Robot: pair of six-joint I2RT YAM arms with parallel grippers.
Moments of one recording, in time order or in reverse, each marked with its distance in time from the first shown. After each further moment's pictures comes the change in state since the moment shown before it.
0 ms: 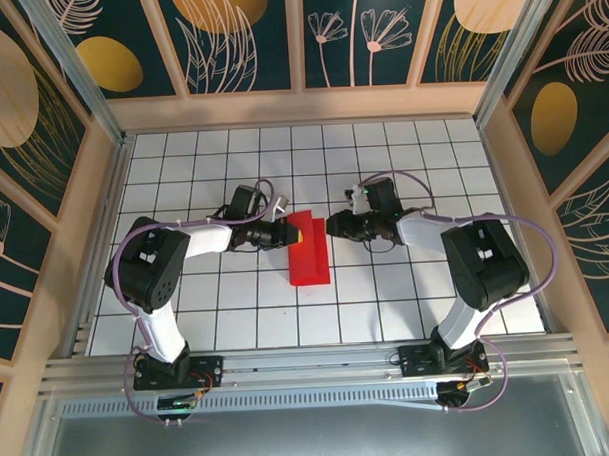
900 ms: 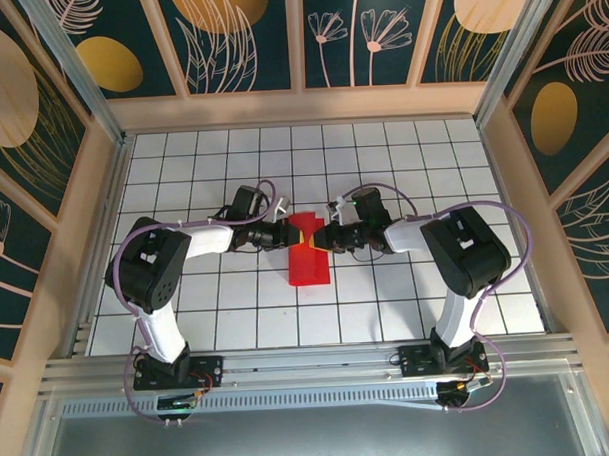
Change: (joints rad) left arm -0.011 0.000 0.001 0.001 -0.005 -0.004; right arm 0.088 0.132 -0.032 0.228 -0.204 0.119
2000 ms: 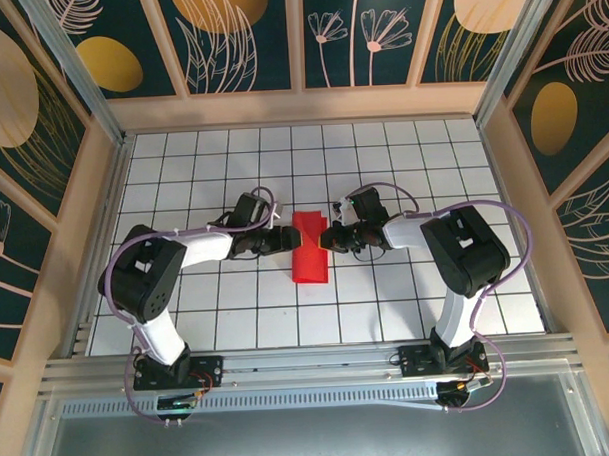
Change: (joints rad) left arm -0.045 -0.059 -0.054 -0.065 -0.280 -0.034; right arm 0.000 0.007 0.046 -0.184 0.185 -0.037
